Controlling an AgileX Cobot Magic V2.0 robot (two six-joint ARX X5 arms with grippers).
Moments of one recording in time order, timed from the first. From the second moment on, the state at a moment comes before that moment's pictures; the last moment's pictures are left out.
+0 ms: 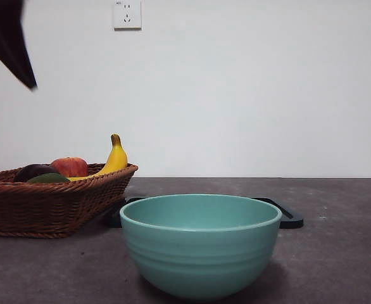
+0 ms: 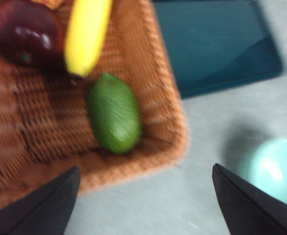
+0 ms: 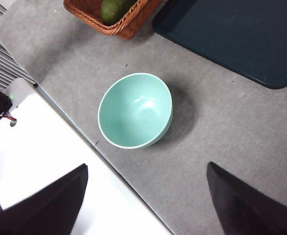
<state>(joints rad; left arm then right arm) -0.23 1.11 0.97 -0.80 0.27 -0.10 0.34 0.74 0.98 -1.11 -0.55 -0.04</state>
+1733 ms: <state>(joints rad) -0.34 1.52 1.16 -0.73 0.08 -0.07 0.34 0.74 0.98 -1.11 -0.55 -0.03</state>
